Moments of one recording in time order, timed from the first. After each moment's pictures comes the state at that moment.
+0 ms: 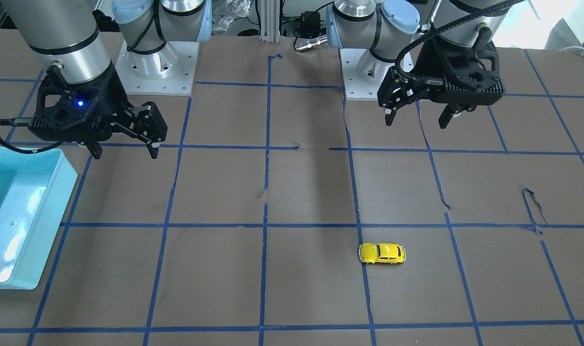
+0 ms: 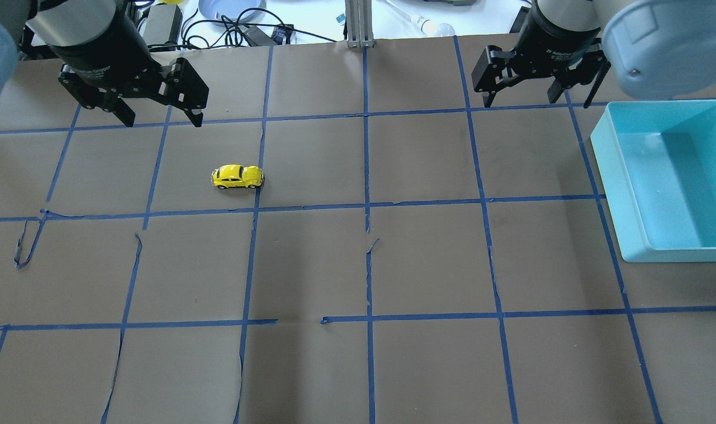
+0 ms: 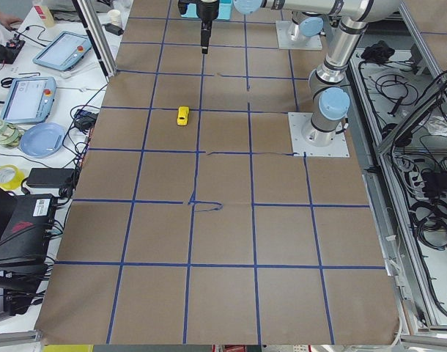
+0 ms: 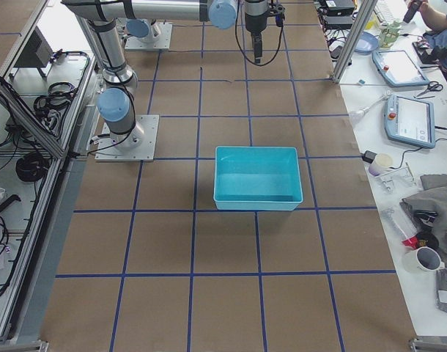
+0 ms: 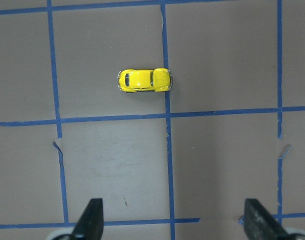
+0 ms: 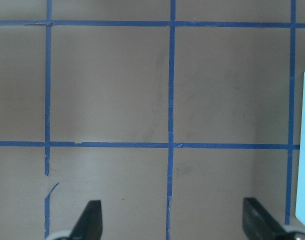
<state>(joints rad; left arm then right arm) -1.56 -1.57 -1.50 -1.57 1.58 0.06 1.59 -1.50 1.54 -1.75 -1.57 0.00</state>
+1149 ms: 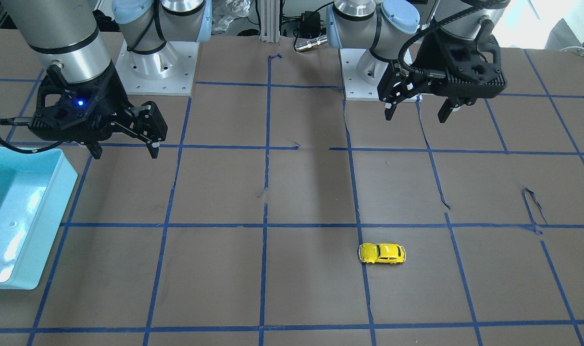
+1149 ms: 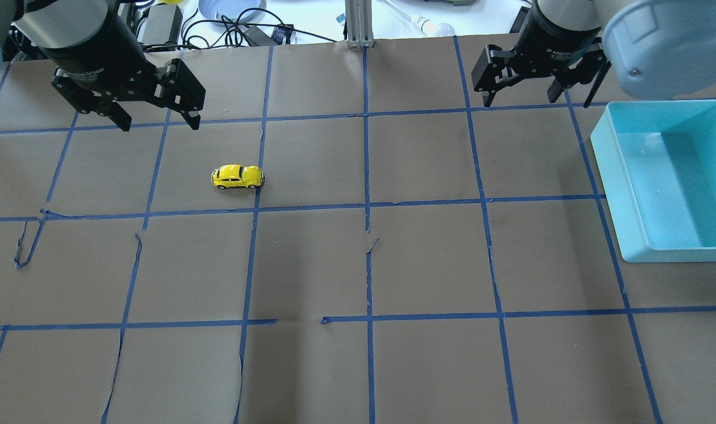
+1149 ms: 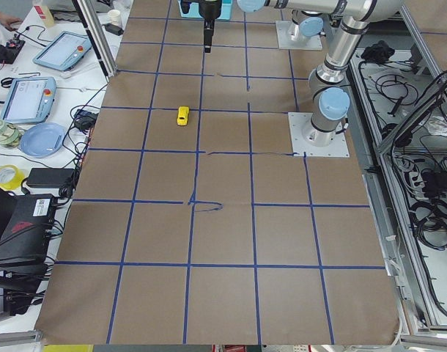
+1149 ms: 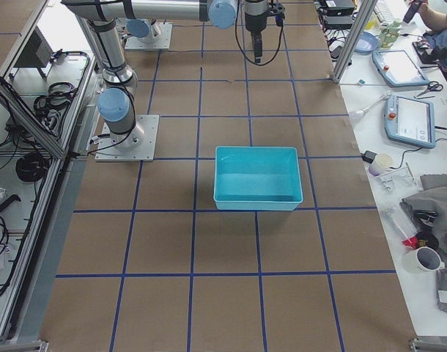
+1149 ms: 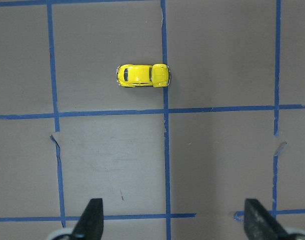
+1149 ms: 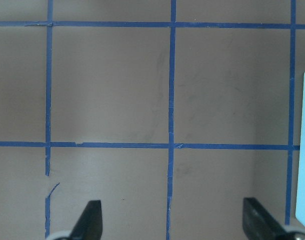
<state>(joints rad) -1.55 -1.55 -1.50 -1.59 1.57 0.04 1.59 -1.50 1.54 -1.75 -1.56 0.00</state>
